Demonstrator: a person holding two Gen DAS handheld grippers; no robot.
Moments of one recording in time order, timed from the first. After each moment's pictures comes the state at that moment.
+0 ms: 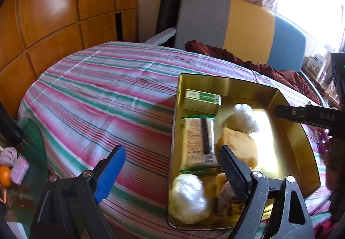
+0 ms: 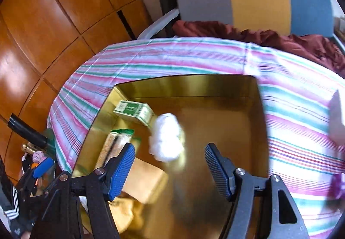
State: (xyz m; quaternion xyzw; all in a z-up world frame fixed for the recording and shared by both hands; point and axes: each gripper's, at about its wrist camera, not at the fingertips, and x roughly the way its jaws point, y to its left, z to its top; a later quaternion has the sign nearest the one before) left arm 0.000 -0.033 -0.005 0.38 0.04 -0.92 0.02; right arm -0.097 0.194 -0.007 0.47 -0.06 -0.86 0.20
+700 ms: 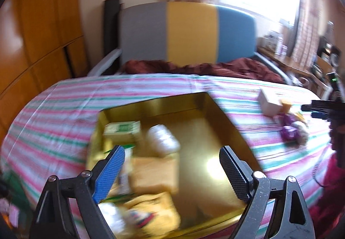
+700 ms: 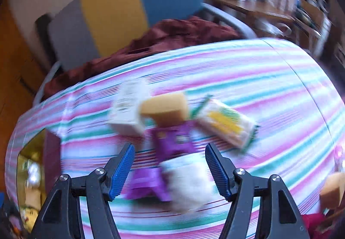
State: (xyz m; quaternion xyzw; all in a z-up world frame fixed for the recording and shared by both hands) left arm -0.013 0.097 0.043 0.35 -0.04 -0.93 -0.13; right arm -0.050 0.521 -0.008 0.44 -0.20 -0.86 -0.14
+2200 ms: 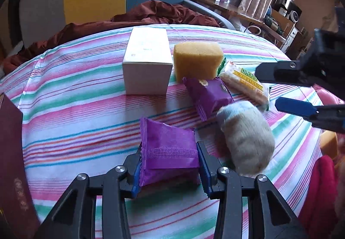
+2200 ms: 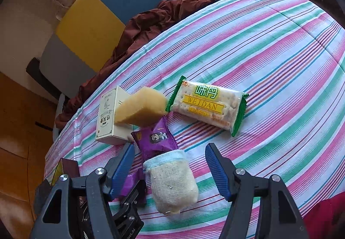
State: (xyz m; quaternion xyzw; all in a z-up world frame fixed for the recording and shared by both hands) left arm -0.072 0.385 -0.065 0.46 -0.08 -0.83 -0.30; right arm -0.043 0.559 -0.028 0.45 -0.35 -0.82 -0.09
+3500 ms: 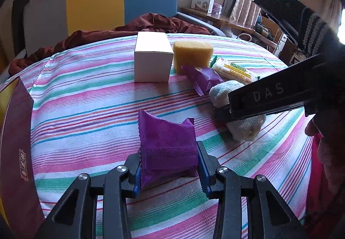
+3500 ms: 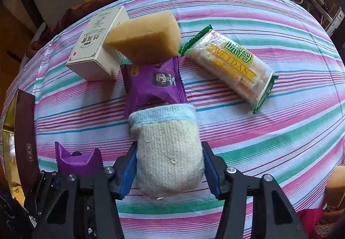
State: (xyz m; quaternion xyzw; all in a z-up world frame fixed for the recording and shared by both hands) left arm -0.038 0.357 -0.072 0.41 -0.08 -0.85 -0.32; right arm -0.065 0.492 -0.064 0.60 -0.15 -0.78 -0.08
